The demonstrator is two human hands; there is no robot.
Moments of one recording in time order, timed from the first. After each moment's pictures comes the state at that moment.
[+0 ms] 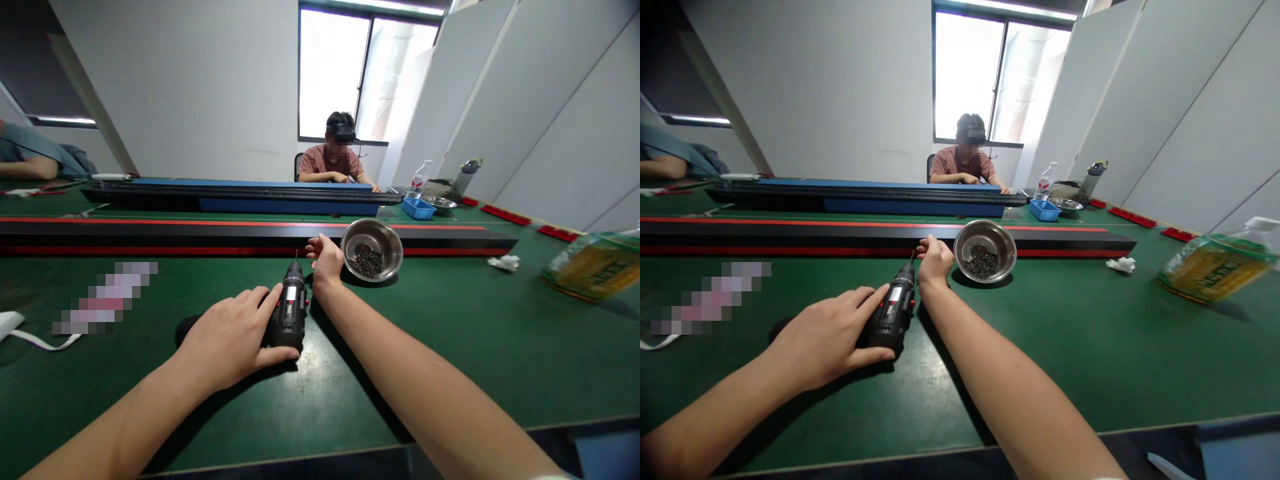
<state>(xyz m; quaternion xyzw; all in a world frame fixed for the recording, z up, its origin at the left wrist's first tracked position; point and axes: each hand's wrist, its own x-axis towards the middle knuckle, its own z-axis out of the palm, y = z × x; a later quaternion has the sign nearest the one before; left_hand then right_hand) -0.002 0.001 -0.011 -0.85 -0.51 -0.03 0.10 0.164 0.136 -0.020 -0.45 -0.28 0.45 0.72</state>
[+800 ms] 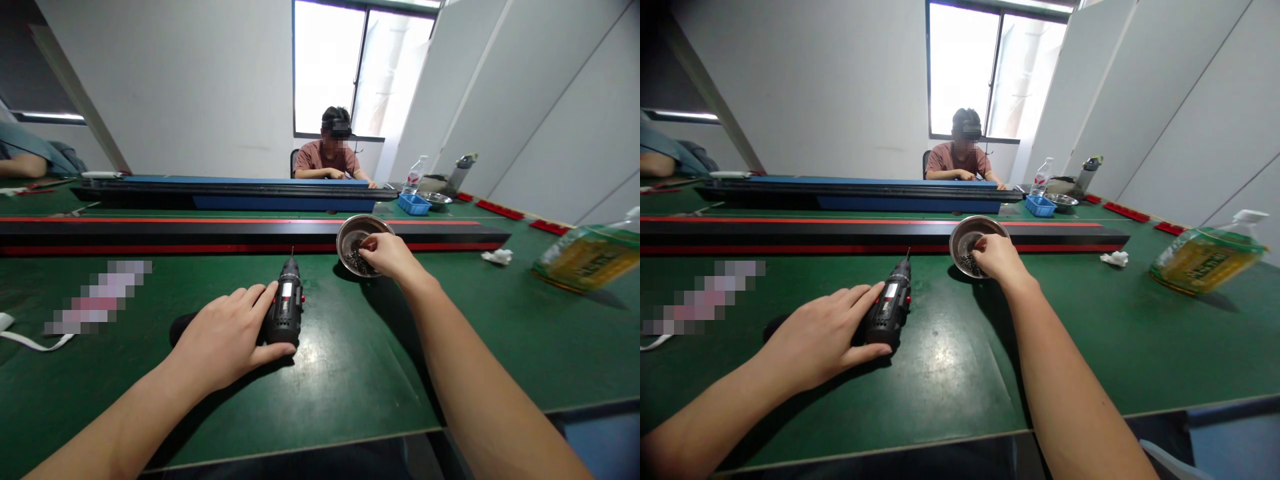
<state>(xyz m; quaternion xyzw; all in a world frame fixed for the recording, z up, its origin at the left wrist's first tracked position) -0.005 -0.001 -0.015 -0.85 -0.51 -0.05 0.10 0.327 0.124 0.003 -0.67 -0.68 0.03 0.29</state>
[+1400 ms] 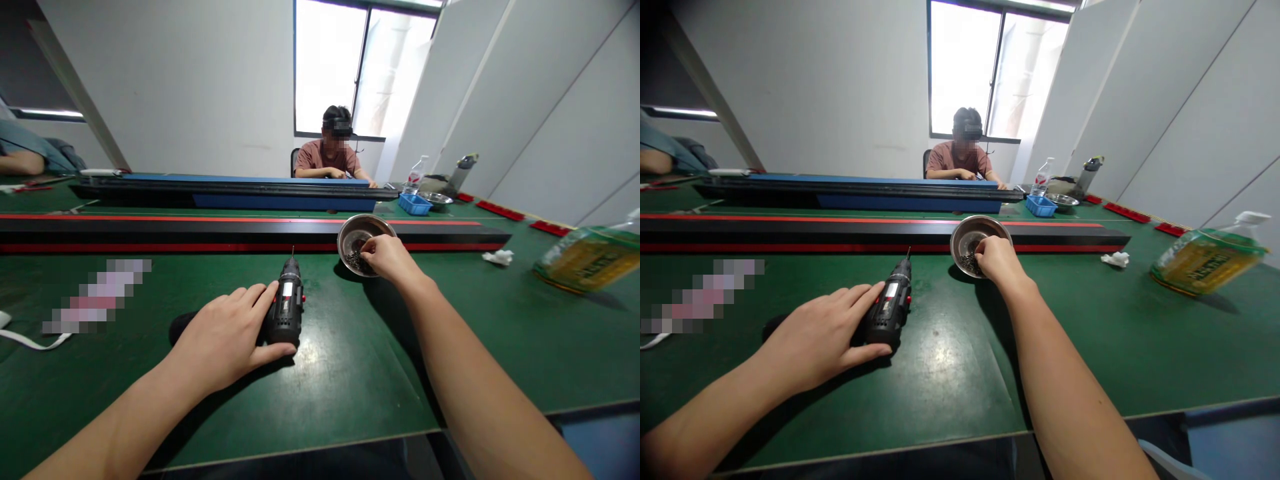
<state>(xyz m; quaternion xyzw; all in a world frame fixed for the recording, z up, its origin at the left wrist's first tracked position) -0.005 -0.001 -0.016 -0.85 -0.51 -0.06 0.10 0.330 0.125 -0.002 -0.68 -0.70 0.01 0.23</state>
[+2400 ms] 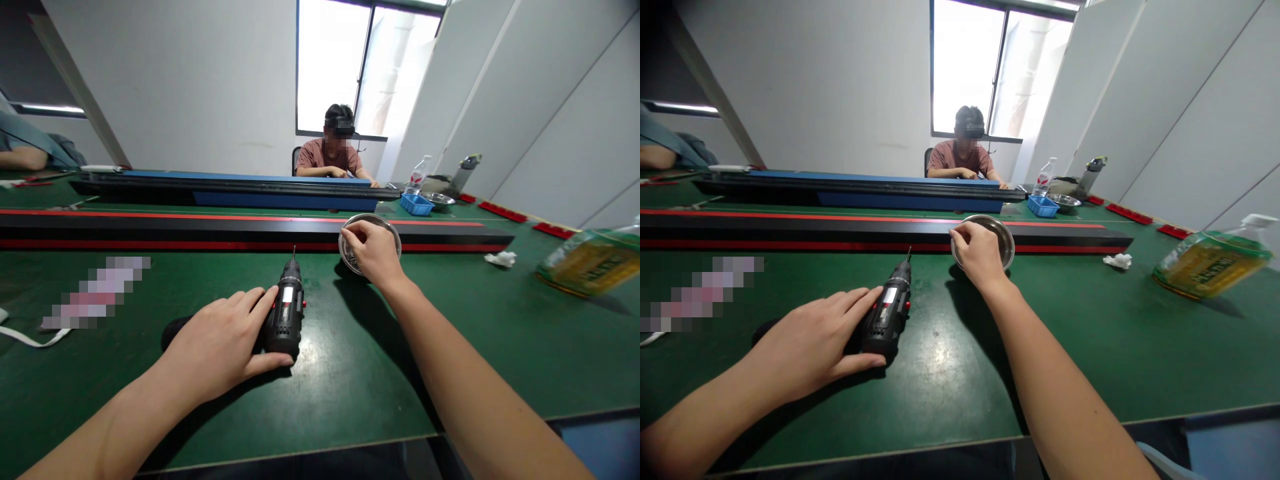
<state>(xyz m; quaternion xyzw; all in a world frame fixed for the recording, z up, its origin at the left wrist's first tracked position) -0.008 -0.009 -0.013 -0.86 -0.49 -0.04 0.10 0.283 0.112 0.011 -0.53 -0.70 0.04 0.49</state>
